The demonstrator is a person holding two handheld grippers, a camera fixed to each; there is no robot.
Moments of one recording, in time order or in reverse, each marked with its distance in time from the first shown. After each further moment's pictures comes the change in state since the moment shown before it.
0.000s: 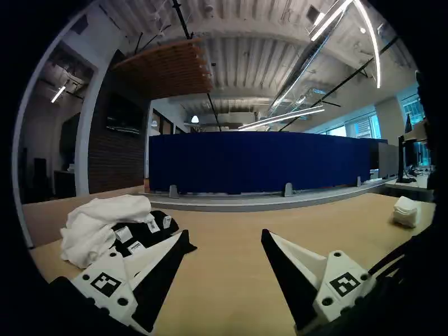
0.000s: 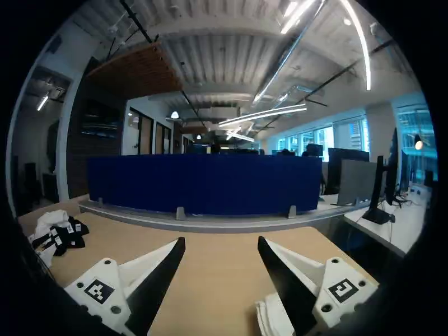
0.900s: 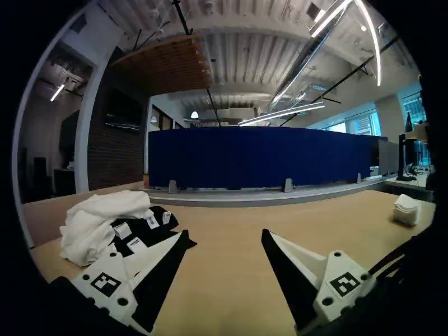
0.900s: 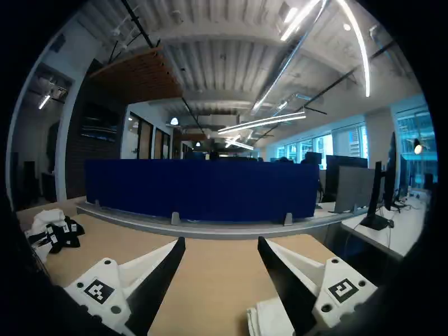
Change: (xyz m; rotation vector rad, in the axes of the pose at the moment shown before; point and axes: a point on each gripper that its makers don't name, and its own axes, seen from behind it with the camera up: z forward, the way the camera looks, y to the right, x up) left arm -0.007 0.000 -0.001 -0.001 -0.026 0.000; right arm 0.001 0.021 0.003 -0.016 0.057 -0.019
